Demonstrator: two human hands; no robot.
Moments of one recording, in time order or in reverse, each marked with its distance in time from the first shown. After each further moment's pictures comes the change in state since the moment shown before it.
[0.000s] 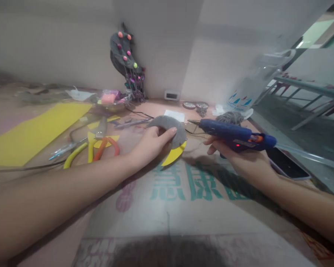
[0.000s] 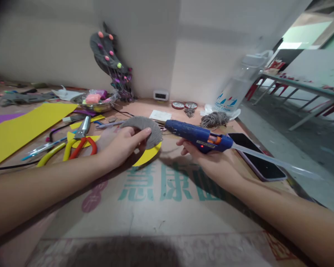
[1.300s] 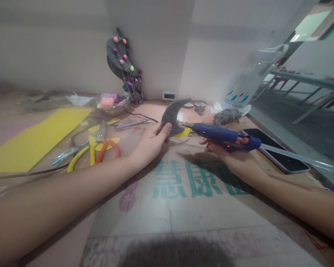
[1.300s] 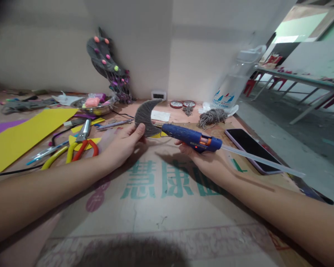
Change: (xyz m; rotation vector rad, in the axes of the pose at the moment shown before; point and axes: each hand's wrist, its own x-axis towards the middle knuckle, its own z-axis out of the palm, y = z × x) left_hand 0.002 -0.005 -0.003 0.033 -0.045 0.150; right_hand -0.005 0.007 0.008 0.030 0.005 -0.028
